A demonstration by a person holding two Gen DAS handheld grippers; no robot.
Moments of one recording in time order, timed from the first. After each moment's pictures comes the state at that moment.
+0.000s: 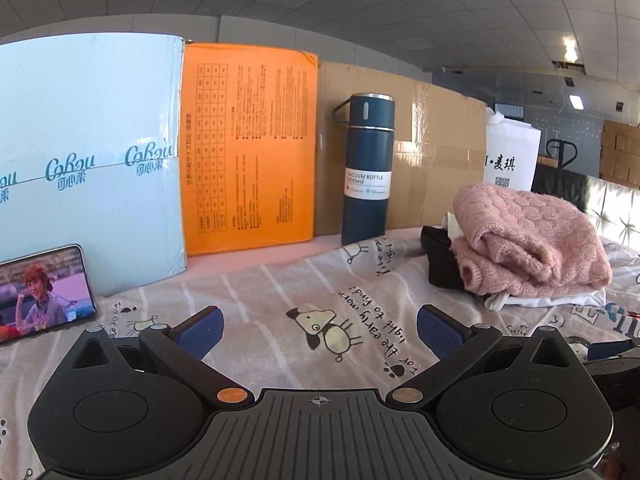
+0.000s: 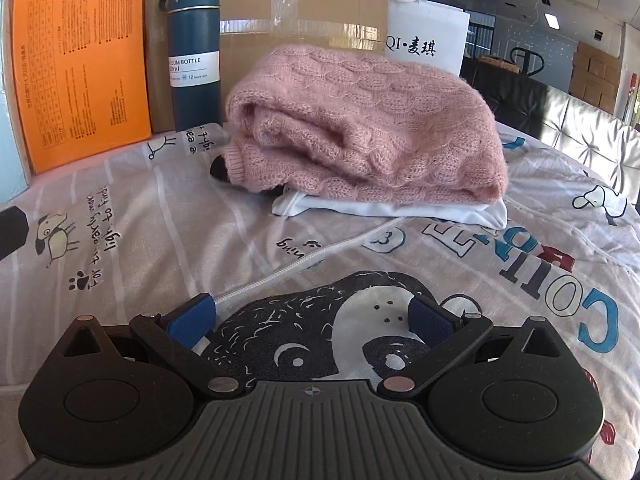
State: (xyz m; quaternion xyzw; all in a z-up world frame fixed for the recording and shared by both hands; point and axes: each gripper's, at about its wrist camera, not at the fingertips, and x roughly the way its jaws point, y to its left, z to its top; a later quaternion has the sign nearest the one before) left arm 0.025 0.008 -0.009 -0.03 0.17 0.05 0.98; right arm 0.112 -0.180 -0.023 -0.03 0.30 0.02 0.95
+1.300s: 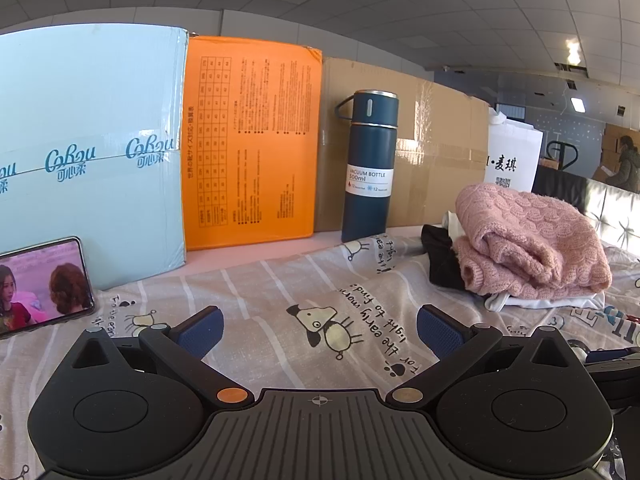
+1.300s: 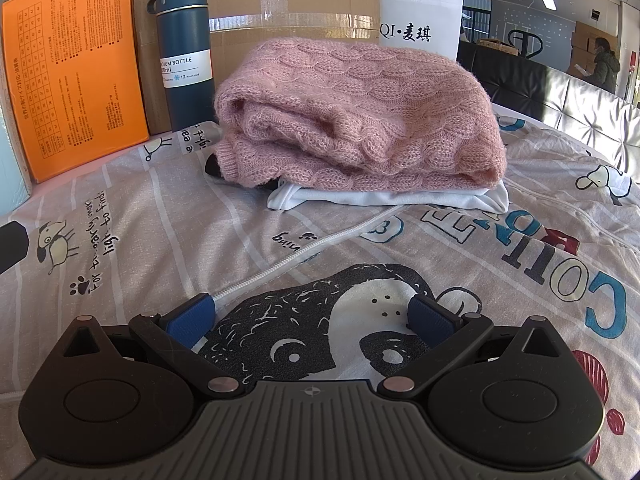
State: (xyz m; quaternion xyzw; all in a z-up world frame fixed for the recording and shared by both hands) left arm 0.027 0.011 -0.009 -0.04 0.18 0.05 0.98; right arm 0.118 -0.187 -0.024 -0.01 0.33 0.03 0.95
